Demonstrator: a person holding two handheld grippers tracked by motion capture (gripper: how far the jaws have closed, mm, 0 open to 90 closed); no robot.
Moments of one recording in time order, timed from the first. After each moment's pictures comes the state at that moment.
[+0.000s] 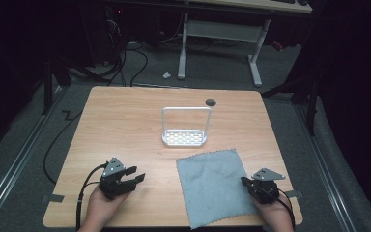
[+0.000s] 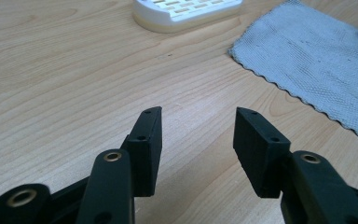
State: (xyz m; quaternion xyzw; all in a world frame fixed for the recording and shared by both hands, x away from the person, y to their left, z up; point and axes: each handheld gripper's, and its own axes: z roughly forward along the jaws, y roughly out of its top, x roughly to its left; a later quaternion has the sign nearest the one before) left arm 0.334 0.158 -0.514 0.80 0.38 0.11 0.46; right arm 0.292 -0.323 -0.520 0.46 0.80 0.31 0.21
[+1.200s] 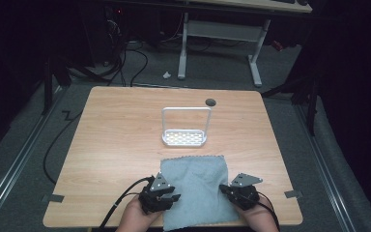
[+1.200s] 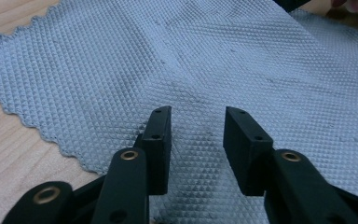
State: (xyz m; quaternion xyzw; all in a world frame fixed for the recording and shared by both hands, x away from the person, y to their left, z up) left arm 0.303 0.050 -0.529 0.86 0.29 0.04 0.41; right arm 0.286 -0.263 -0.522 0.38 0.85 0.33 0.16
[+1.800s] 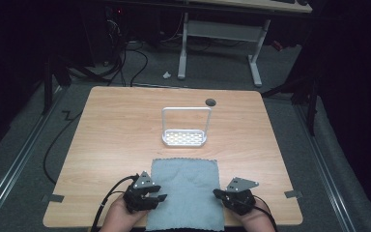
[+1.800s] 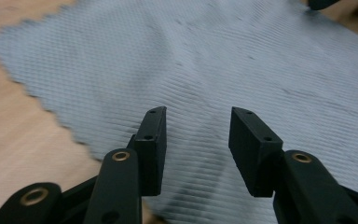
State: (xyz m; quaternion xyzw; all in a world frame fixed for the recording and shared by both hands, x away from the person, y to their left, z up) left arm 0.311 0.096 -0.525 0.85 0.32 0.05 0.41; right arm 0.276 -0.249 -0.515 0.36 0.85 0.36 0.15
